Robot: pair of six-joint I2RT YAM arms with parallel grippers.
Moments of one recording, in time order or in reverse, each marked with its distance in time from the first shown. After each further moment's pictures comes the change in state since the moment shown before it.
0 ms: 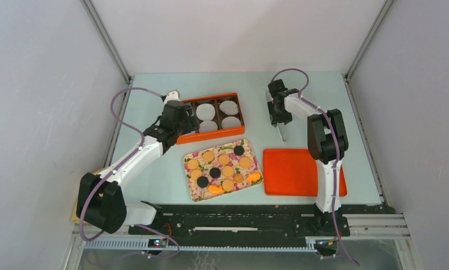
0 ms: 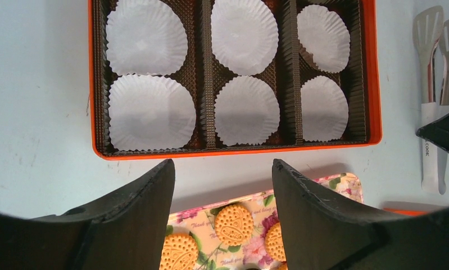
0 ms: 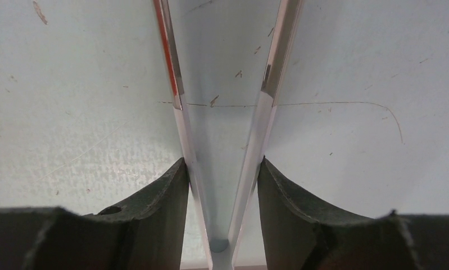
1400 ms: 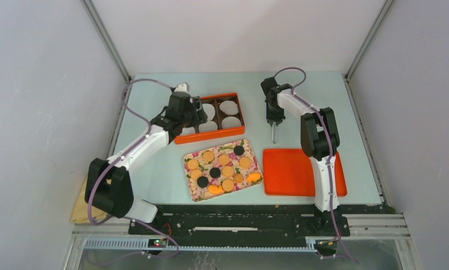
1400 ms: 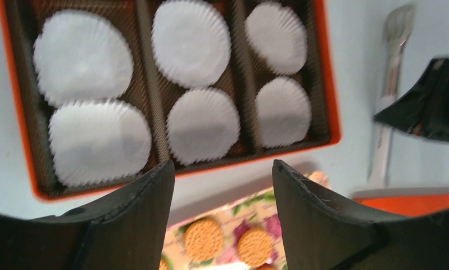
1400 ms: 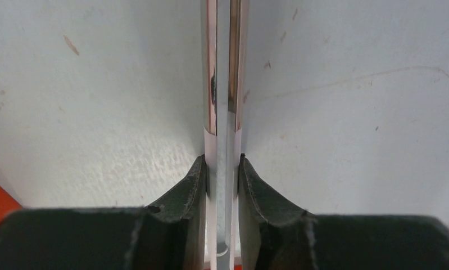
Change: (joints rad) left arm -0.004 0.109 0.084 0.016 0.120 0.019; right arm 0.040 0.117 0.206 -0.172 0.034 0.267
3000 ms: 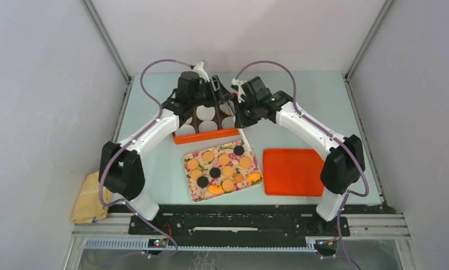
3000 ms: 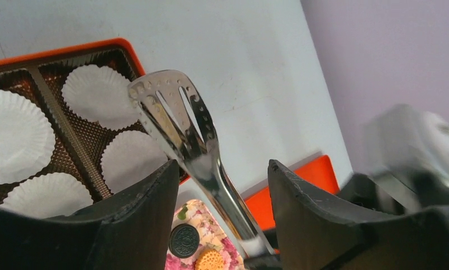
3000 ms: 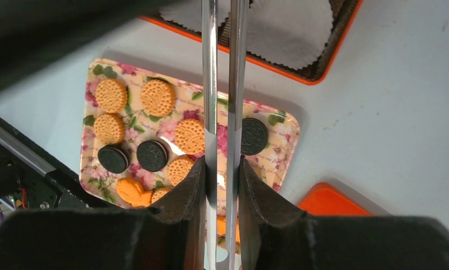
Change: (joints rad) left arm -0.042 0.197 0.317 0.168 0.375 -0.066; right arm 0.296 -0.503 -0.232 0.121 -0.376 -0.152
